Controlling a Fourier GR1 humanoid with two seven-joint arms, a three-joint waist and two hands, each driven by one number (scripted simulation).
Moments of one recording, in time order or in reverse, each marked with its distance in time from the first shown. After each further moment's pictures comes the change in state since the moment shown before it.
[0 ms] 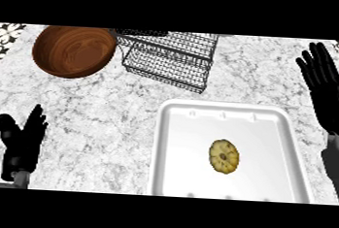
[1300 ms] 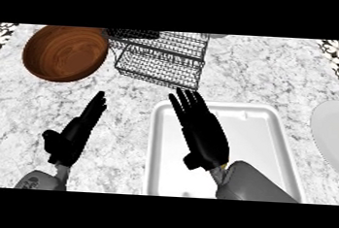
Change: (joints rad) left arm -0.108 -0.099 -0.185 -0.027 -0.056 -0.303 -0.281; right arm -0.161 0.192 0.804 -0.048 1.225 -0.190 0.633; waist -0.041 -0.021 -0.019
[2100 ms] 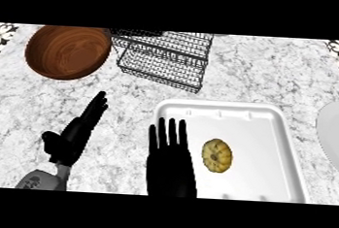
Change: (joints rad) left arm -0.002 -0.011 0.012 0.021 -0.004 -0.032 -0.034; right arm -0.019 0.187 0.161 -0.221 0.154 0.721 0.532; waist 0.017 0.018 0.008
